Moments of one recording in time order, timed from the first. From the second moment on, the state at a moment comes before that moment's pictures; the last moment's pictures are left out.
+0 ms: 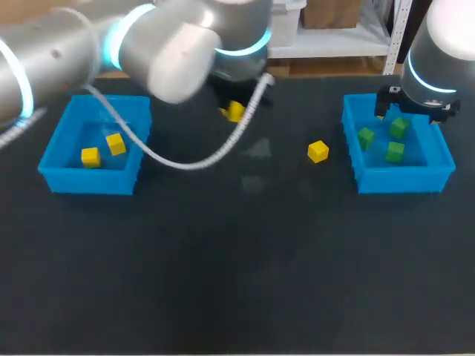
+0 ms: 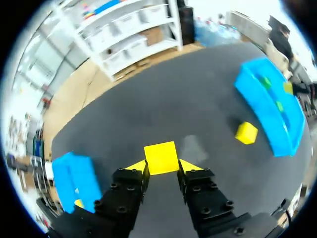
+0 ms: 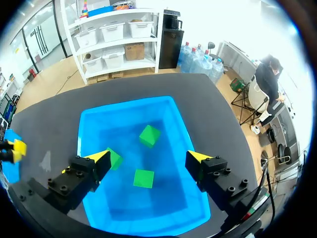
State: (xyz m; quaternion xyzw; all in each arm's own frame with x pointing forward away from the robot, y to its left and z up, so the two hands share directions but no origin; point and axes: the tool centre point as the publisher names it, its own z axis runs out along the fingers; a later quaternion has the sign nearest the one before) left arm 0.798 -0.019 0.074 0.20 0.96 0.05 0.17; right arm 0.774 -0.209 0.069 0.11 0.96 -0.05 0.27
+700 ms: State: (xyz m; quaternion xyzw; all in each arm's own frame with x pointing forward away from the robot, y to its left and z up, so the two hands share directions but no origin) left arm 0.761 0.187 0.088 0.12 0.98 0.10 0.16; right arm 0.774 -0.209 0.069 0.11 0.96 -0.05 0.27
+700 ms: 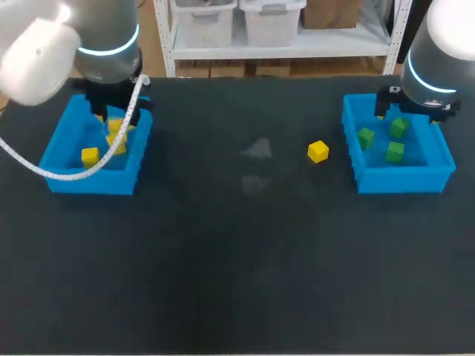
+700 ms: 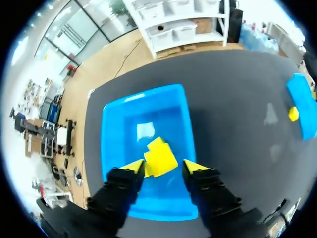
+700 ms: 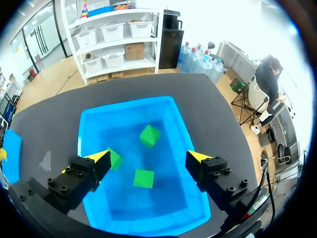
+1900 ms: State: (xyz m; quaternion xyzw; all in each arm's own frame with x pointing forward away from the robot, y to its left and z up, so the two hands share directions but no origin) left arm 0.756 -0.135 0.050 0.49 0.85 -0.07 0.18; right arm 0.774 -0.209 0.069 0.11 0.96 -0.05 0.27
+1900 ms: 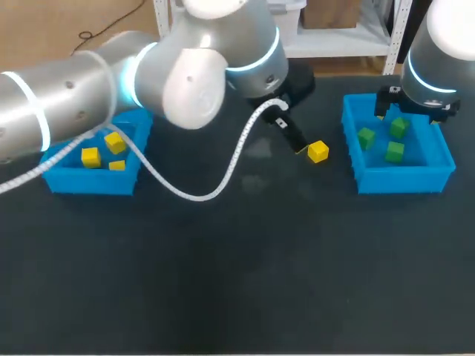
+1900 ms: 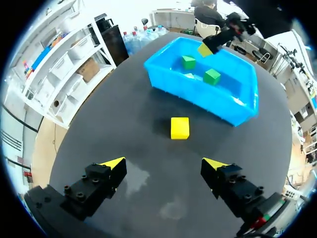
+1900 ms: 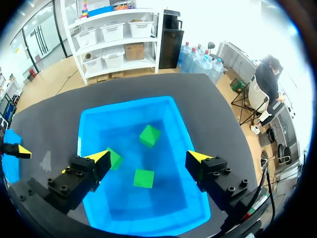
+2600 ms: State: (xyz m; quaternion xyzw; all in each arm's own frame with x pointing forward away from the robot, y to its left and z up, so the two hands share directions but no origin) left arm 0.753 -0.186 0.019 0.51 0.85 -0.06 0.14; right arm 0.774 -0.209 0.069 0.11 0.96 -0.05 0.27
